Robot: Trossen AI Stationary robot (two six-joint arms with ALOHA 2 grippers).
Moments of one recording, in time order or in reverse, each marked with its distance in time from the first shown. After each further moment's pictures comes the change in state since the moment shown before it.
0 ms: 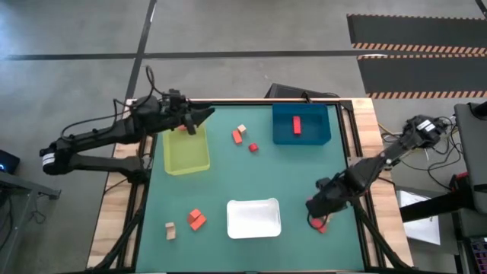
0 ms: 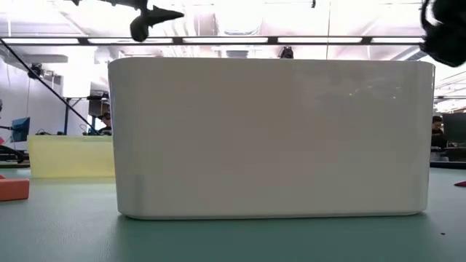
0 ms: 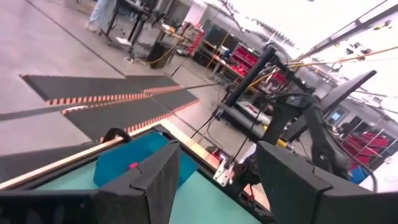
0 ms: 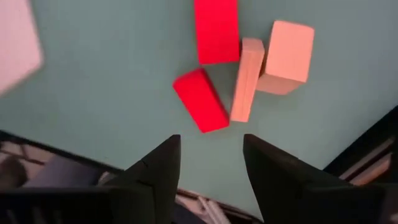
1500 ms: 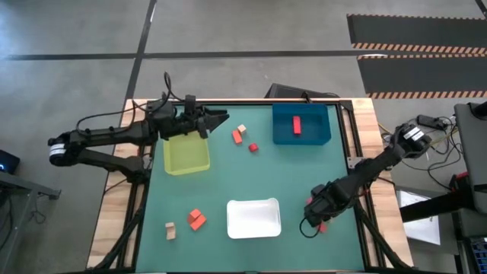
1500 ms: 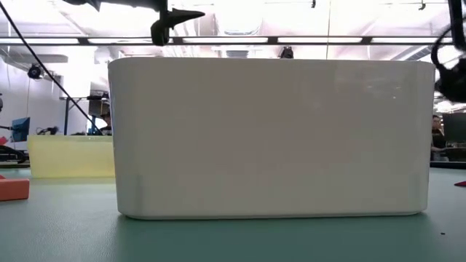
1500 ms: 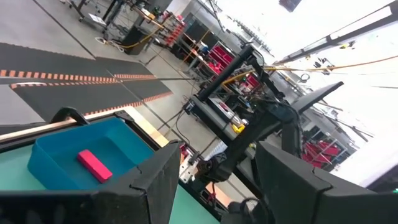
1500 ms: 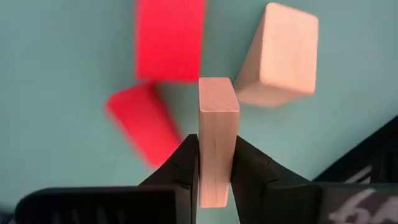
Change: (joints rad) left arm -0.095 0.147 0.005 0.183 0.001 -0.154; right arm 0.023 0.202 -0.016 0.020 -0.048 -0.116
